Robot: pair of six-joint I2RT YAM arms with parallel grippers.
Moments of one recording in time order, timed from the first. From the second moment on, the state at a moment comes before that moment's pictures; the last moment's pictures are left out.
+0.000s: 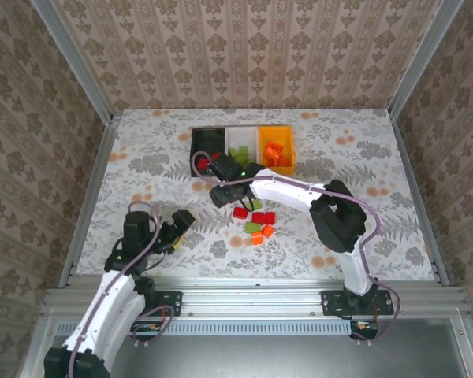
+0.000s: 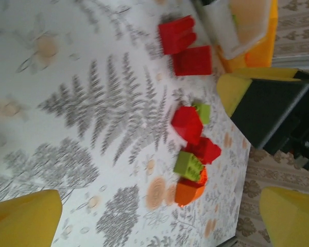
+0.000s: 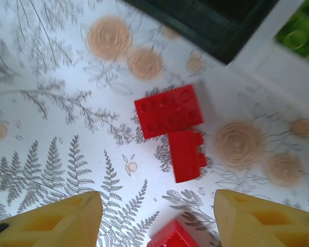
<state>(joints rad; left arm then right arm) -0.21 0.45 0.20 -0.38 0.52 -1.05 0.82 2.09 1.62 -0.61 0.12 0.24</state>
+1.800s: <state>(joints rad) -0.09 0.83 0.42 -0.35 0.61 -0.95 0.71 2.66 2.62 -0.82 0.22 0.18</state>
